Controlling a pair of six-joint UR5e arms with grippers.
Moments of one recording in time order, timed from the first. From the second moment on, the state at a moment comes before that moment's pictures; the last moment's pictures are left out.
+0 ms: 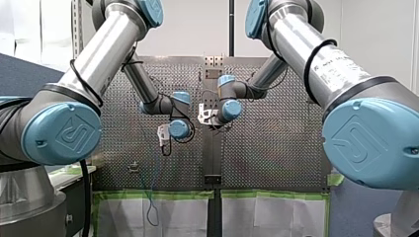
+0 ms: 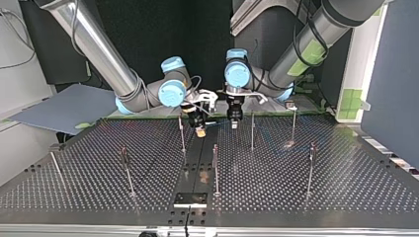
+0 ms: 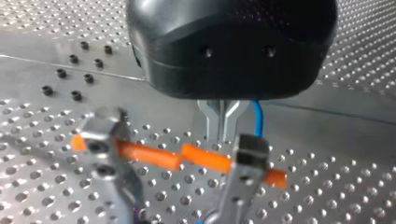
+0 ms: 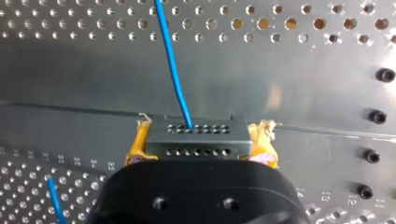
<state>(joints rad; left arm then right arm) -0.36 -2.16 -1.75 -2.44 -1.92 -1.72 2.27 -0.79 1.19 -0.15 1.58 1.63</state>
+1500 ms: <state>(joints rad) -0.38 -1.84 -1.76 -2.68 -1.96 -1.72 2.25 -1.04 1.21 0.01 1.58 1.66</state>
